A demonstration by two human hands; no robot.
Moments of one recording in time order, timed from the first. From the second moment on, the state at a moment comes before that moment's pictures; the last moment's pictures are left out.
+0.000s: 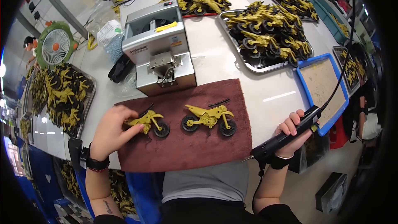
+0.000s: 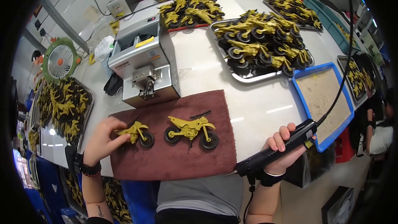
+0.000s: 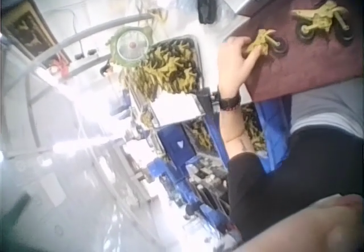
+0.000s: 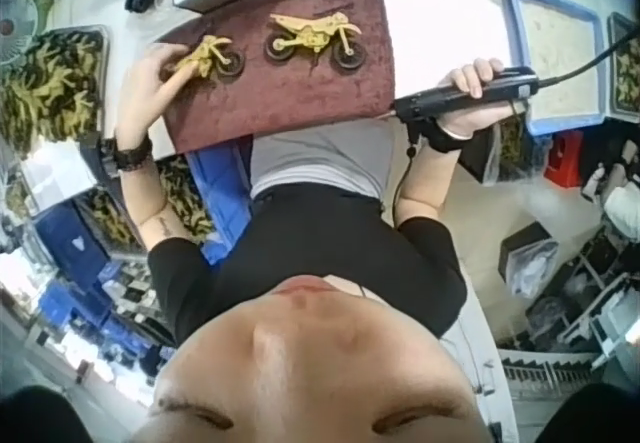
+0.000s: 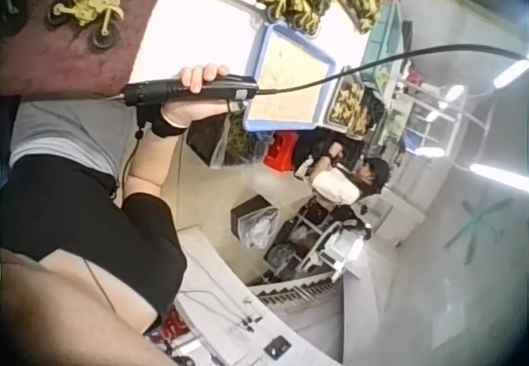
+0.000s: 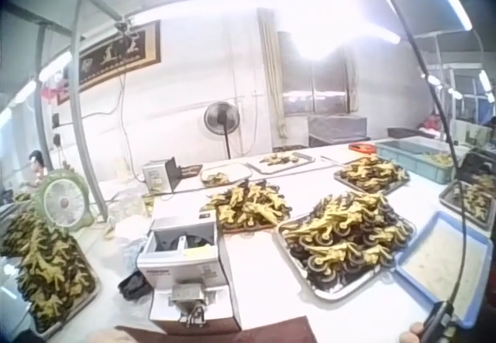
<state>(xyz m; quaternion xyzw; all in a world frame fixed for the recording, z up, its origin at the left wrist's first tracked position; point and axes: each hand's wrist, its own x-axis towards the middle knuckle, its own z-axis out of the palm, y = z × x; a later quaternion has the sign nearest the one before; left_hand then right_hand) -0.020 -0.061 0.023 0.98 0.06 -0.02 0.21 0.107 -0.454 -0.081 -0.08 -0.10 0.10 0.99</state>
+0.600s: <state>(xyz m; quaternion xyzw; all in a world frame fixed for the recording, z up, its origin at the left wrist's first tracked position) 0.045 -0.150 -0.001 0.95 -0.24 0.12 0.16 0.108 -0.452 -0.081 -0.08 -0.13 0.12 0.98</state>
